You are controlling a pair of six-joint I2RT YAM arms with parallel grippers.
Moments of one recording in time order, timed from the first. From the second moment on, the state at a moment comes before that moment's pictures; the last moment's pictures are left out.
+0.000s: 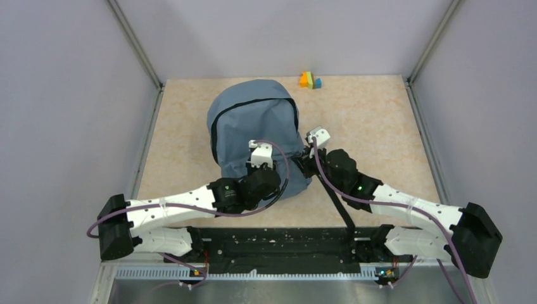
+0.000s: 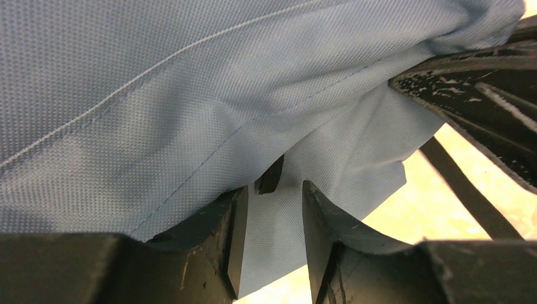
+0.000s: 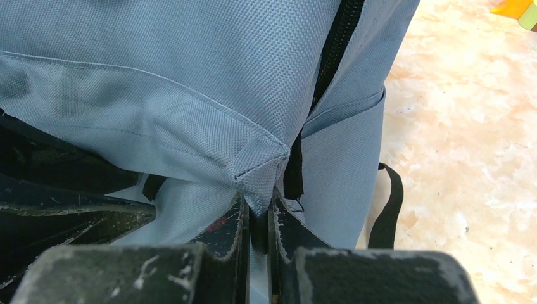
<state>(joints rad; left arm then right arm) -1.18 1.19 0.86 -0.39 -0.73 -0.69 0.89 1.08 0.62 0.24 0.19 0.16</state>
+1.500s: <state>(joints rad) -1.18 0.84 0.84 -0.80 -0.90 -1.01 0.89 1.09 0.62 0.25 0.35 0.20</state>
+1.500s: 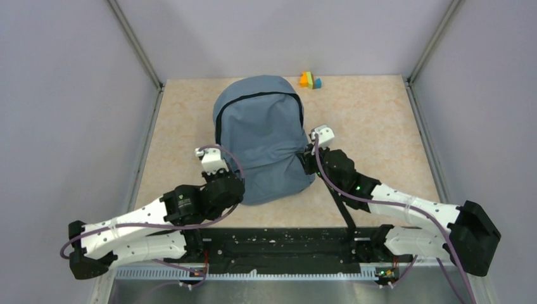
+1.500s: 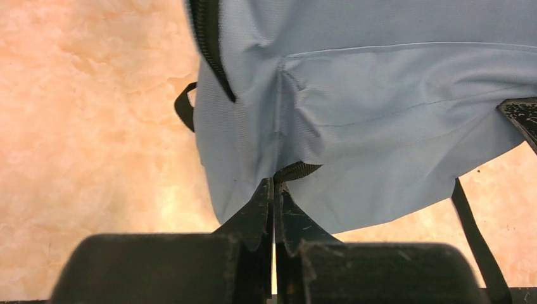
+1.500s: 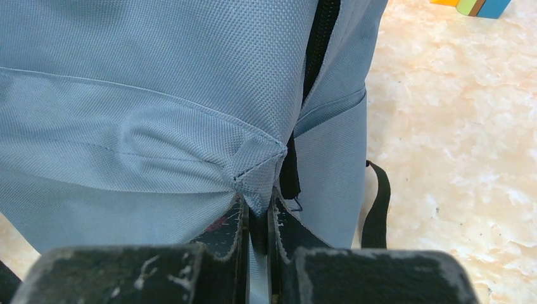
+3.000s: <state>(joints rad) -0.93 0.30 0.67 -0.39 -0.95 -0.32 0.51 0.49 0.60 -0.07 0.52 0.15</state>
